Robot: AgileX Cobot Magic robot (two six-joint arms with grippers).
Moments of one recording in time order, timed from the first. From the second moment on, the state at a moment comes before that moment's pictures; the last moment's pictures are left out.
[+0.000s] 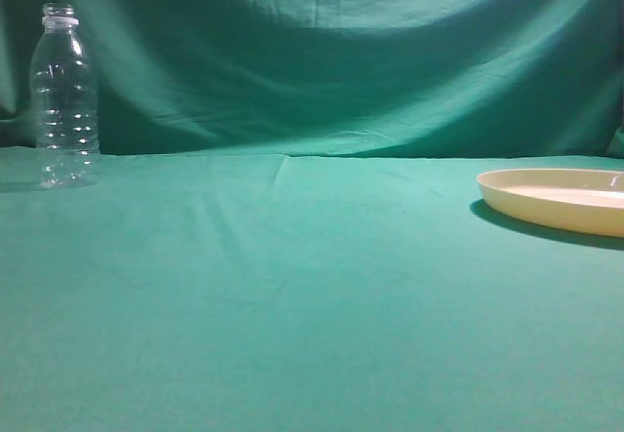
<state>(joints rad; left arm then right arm) 0.03 -0.02 0.02 -0.05 0.35 0.33 -0.05 1.74 -1.44 0.07 1.06 -0.08</state>
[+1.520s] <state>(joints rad) 0.03 -0.02 0.02 -0.05 0.35 0.33 -0.06 0.17 -0.78 0.71 0.90 -0.51</state>
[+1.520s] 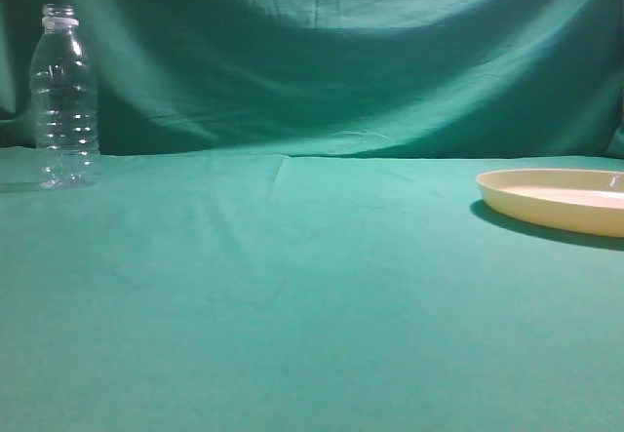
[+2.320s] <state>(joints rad) 0.03 -0.02 0.02 -0.05 0.35 0.33 0.02 0.06 -0.53 0.17 0.71 -0.10</state>
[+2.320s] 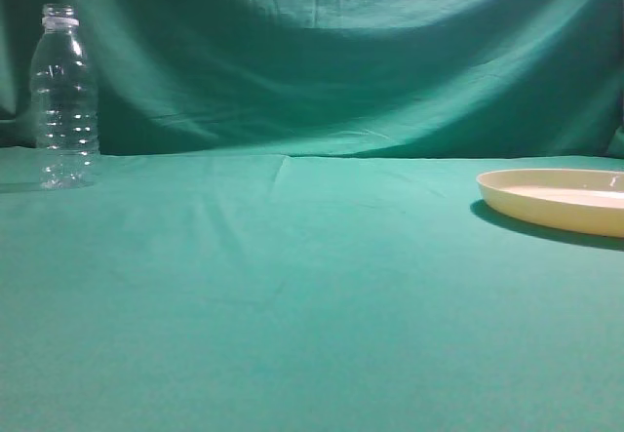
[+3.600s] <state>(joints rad) 0.03 -0.02 0.02 -0.05 0.35 0.33 0.11 -0.01 0.03 0.10 0.38 -0.05</state>
